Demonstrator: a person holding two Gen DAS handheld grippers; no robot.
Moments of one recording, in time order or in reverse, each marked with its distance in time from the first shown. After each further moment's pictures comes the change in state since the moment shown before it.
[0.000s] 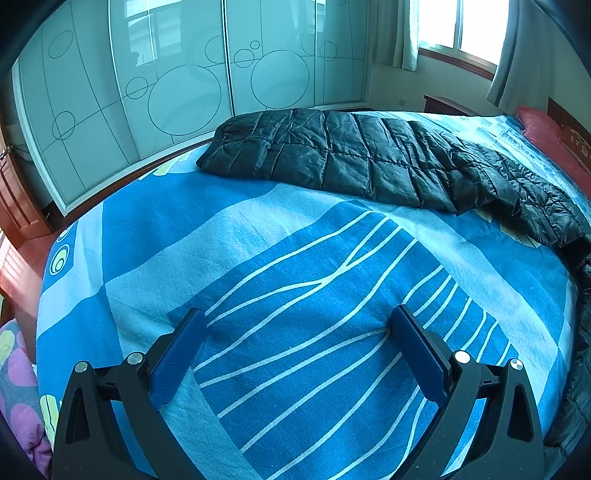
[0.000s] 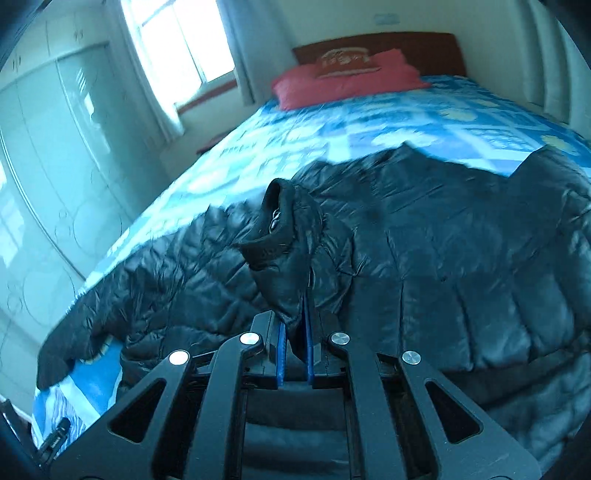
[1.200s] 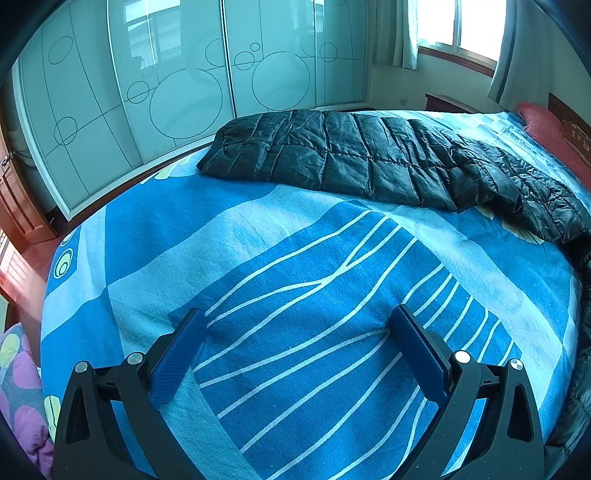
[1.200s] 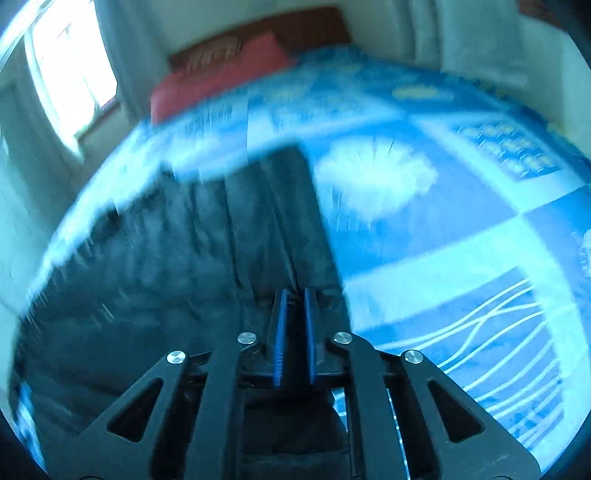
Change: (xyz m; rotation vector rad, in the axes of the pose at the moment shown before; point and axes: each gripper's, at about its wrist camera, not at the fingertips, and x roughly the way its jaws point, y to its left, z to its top) left arm 0.002 -0.004 -0.001 0.013 -0.008 0.019; right arm -0.066 -0.292 0.011 0.153 0.081 -0.297
